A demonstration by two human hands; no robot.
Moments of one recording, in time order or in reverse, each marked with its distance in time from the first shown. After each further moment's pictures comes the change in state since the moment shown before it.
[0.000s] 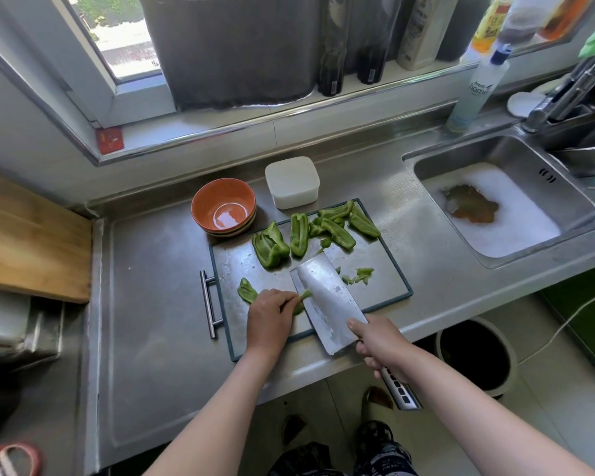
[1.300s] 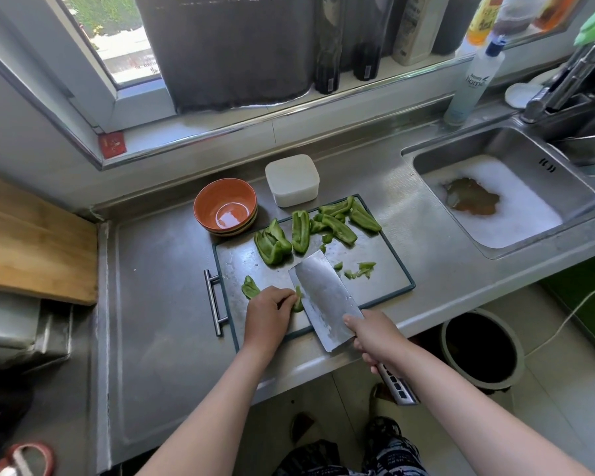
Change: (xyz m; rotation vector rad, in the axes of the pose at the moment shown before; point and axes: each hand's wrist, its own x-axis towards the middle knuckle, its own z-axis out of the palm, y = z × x) left_hand -0.001 -0.003 -0.014 -0.031 -0.111 -0.079; right_hand -0.006 -0.001 0.016 0.009 0.042 -0.012
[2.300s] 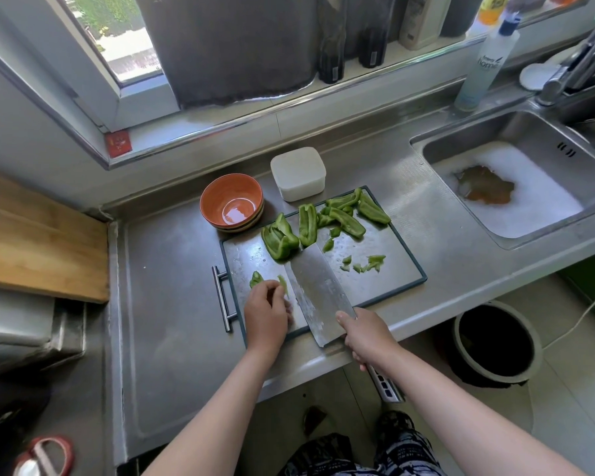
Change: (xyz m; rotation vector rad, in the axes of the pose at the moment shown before) left_hand -0.011 0.000 -0.005 -0.292 0.186 -0.220; right_hand 0.017 0.010 0.031 -0.049 0.049 -0.093
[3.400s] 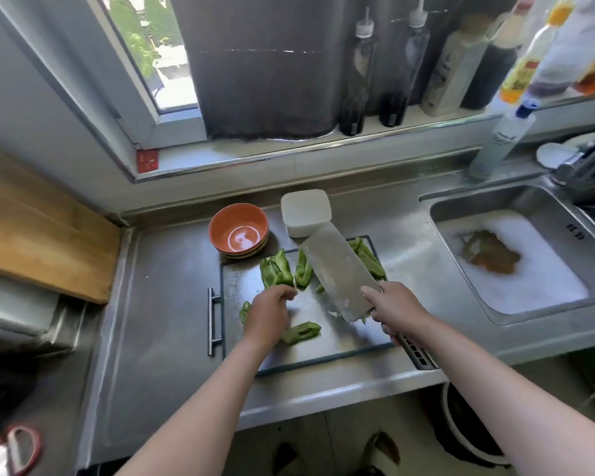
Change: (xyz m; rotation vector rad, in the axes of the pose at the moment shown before) left_hand 0.049 0.054 0.024 0.300 -0.137 0.074; right_hand 0.036 -0.096 -0.128 -0.170 -0.009 -0.177
